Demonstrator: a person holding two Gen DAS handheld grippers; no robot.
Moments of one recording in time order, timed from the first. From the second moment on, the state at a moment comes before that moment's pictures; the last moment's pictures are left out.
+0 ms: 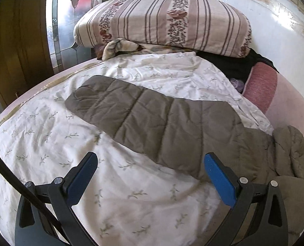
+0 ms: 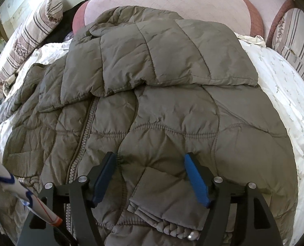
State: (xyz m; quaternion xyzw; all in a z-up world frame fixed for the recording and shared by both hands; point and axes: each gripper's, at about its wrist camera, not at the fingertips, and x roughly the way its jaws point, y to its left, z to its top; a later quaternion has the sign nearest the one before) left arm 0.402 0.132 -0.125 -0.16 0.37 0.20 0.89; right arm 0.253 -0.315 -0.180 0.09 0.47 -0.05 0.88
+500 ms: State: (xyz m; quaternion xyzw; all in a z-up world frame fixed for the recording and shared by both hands) left arm 0.394 0.196 -0.132 -0.16 0.37 0.26 0.88; right arm 0.258 -0.307 -0.185 0.06 0.48 -0.06 0.87
